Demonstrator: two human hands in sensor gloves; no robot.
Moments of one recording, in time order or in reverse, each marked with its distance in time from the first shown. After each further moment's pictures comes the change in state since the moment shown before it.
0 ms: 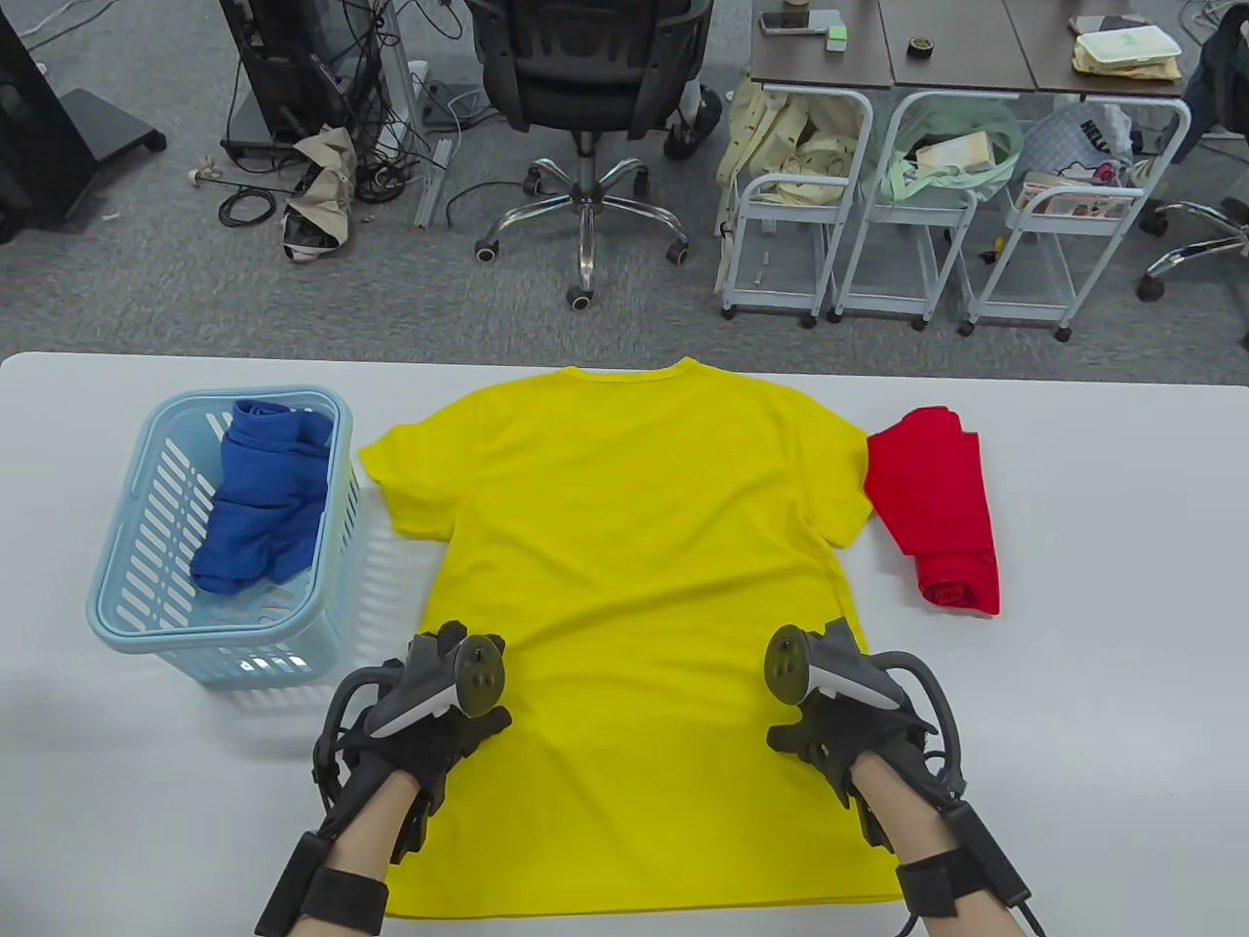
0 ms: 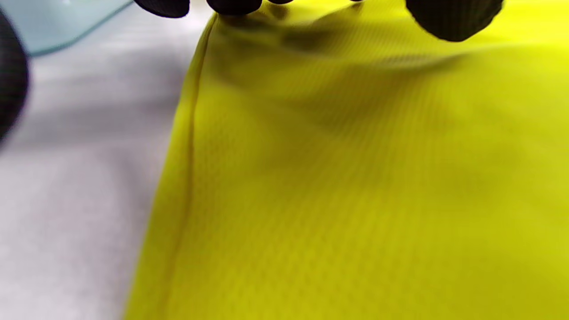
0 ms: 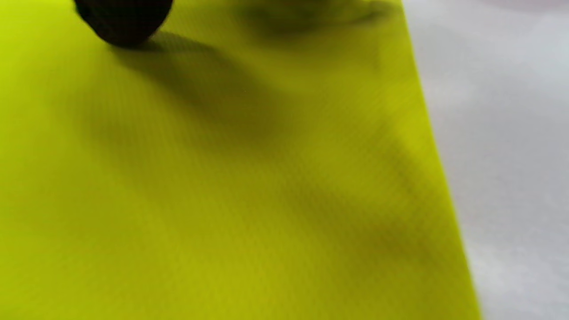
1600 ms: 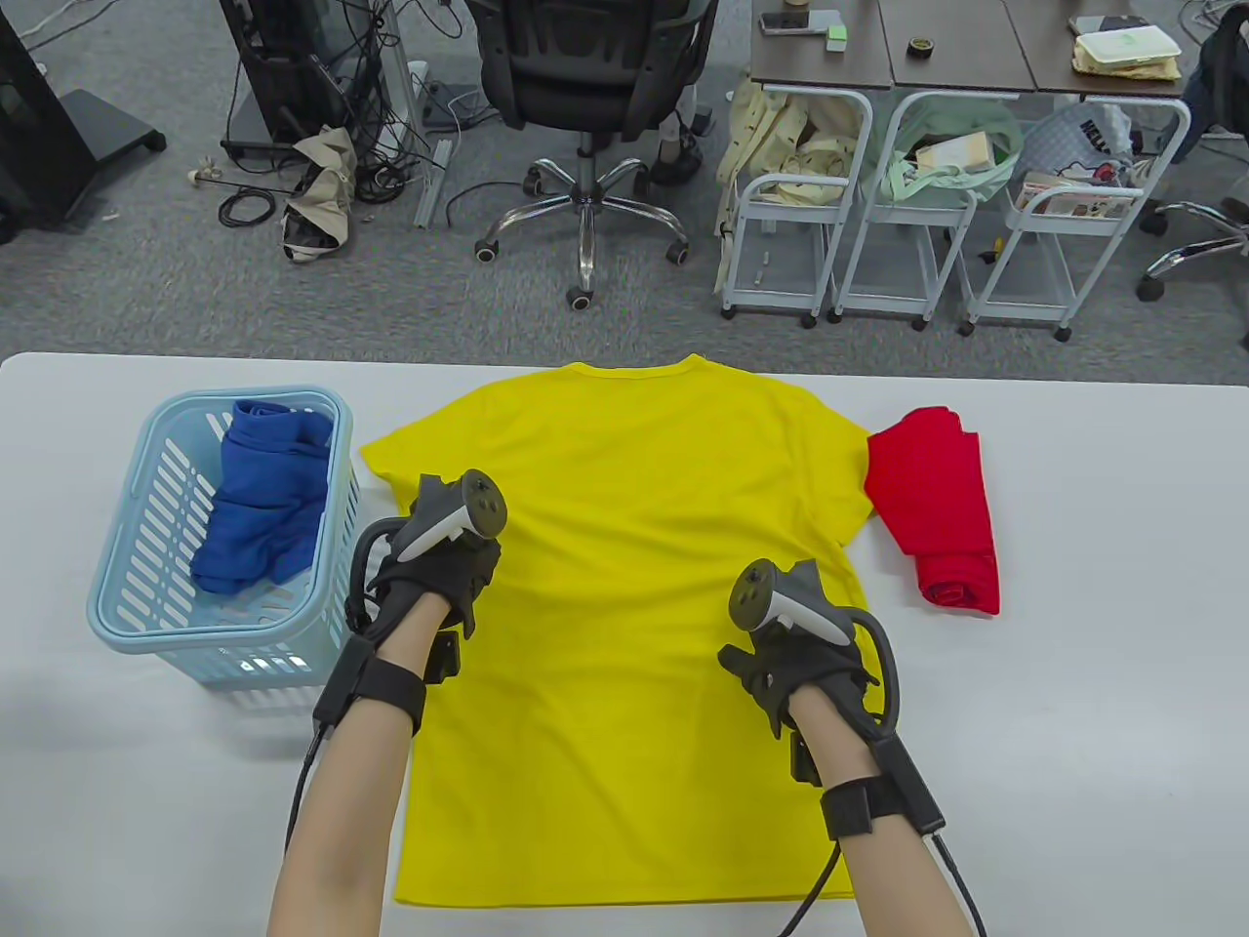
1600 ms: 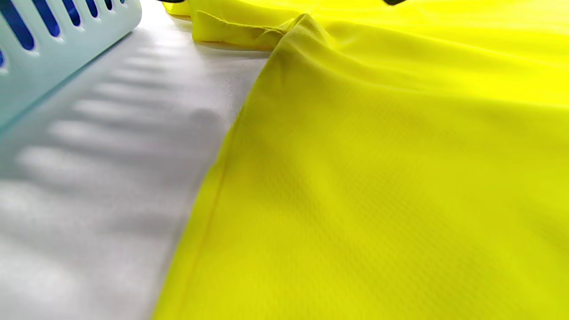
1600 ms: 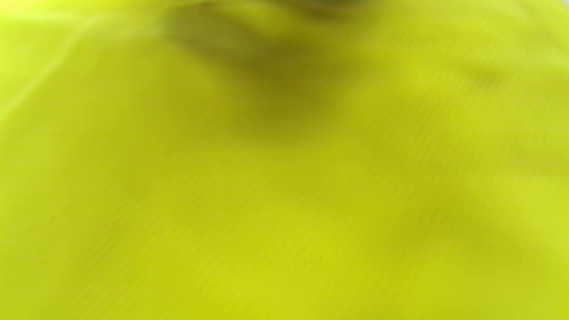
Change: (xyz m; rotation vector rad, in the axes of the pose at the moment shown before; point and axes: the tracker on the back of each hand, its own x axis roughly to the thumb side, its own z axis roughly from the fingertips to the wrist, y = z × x) left_hand -0.026 0.098 -0.117 -0.008 0.163 0.102; right_hand 0.031 -0.026 -0.042 0.106 0.043 -0.171
